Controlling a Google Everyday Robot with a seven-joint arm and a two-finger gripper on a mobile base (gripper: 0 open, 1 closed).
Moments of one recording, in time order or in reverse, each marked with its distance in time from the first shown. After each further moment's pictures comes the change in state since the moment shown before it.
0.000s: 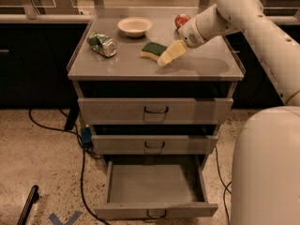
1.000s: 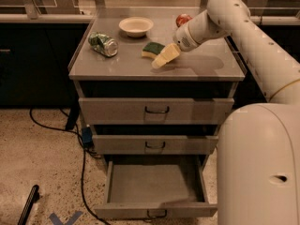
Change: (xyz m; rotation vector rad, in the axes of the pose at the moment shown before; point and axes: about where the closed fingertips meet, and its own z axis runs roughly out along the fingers) arm 0.005 0.000 0.033 -0.052 0.004 0.047
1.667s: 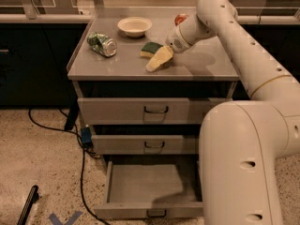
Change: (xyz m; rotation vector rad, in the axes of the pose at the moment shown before) arm 0.000 0.005 0.033 -0.065 0.047 0.001
